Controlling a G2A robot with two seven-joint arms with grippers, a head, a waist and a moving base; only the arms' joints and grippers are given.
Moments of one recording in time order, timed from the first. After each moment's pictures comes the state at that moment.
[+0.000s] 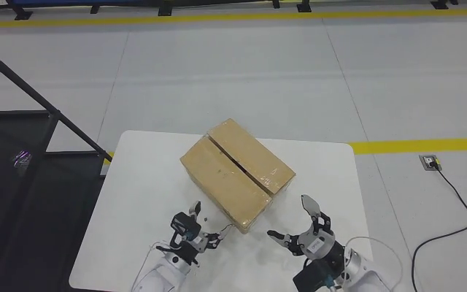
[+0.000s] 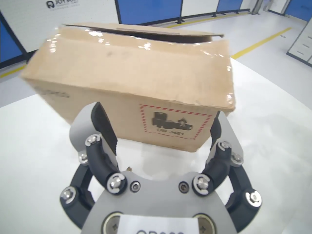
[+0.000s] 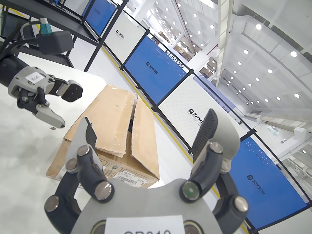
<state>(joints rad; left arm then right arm) 1.45 -1.23 -1.27 -1.68 1.41 -0.21 0.23 -1.47 -1.12 1.37 -1.96 -2.03 -0.23 -0.58</state>
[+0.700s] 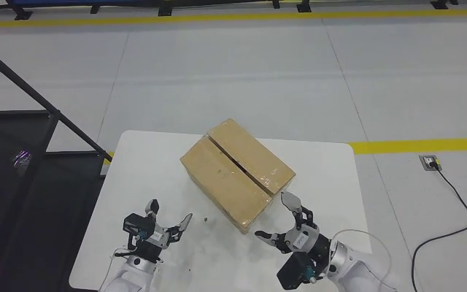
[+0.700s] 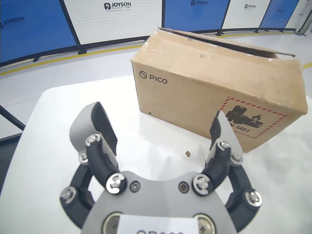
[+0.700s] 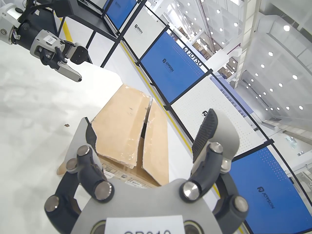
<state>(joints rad) 1.53 -1.21 -1.45 -1.70 1.35 -0.18 0.28 -1.39 -1.13 1.30 -1.98 -2.05 -0.33 -0.46</state>
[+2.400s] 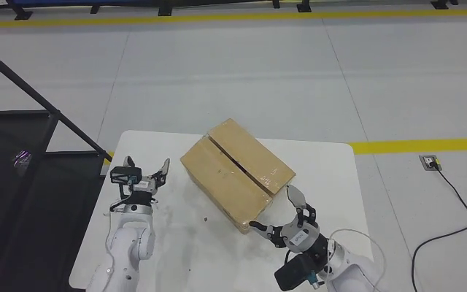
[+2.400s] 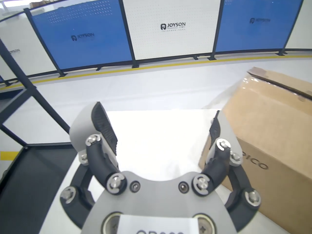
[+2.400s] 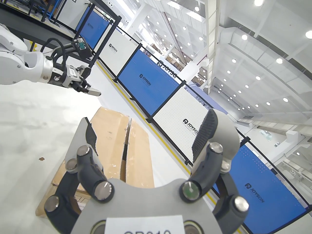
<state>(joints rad) 1.10 -1.26 -1.41 -1.38 1.35 0.12 0.28 -1.38 -1.15 1.24 -1.97 -2.01 -0.14 -0.52</state>
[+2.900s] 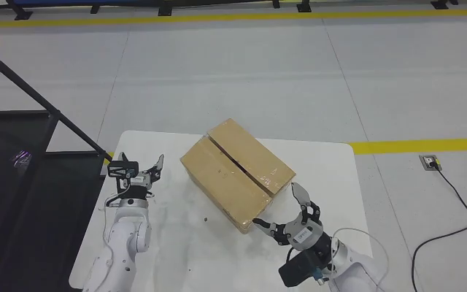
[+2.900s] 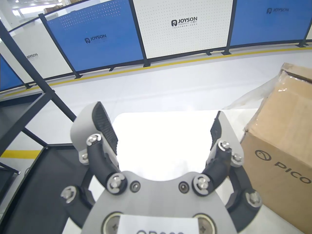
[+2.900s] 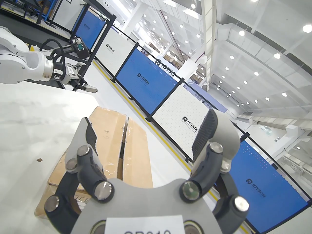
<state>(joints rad) 1.05 -1.27 -1.41 -1.31 1.41 0.16 0.25 -1.37 -1.15 1.25 -1.97 -1.97 -0.14 -0.50</state>
